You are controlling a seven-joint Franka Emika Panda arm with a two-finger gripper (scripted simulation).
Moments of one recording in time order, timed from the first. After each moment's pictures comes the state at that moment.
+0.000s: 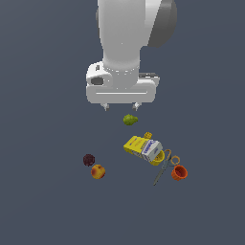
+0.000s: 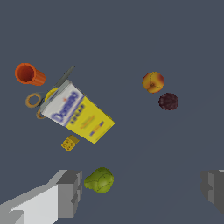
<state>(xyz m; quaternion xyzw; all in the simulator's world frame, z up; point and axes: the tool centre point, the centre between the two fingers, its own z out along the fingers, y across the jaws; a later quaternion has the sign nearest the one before) 0.000 -0.005 0.305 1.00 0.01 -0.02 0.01</state>
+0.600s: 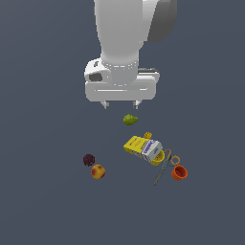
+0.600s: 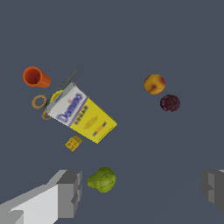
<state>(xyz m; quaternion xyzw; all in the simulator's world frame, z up) 0.000 -0.004 0.315 1.00 0.01 -0.01 0.00</state>
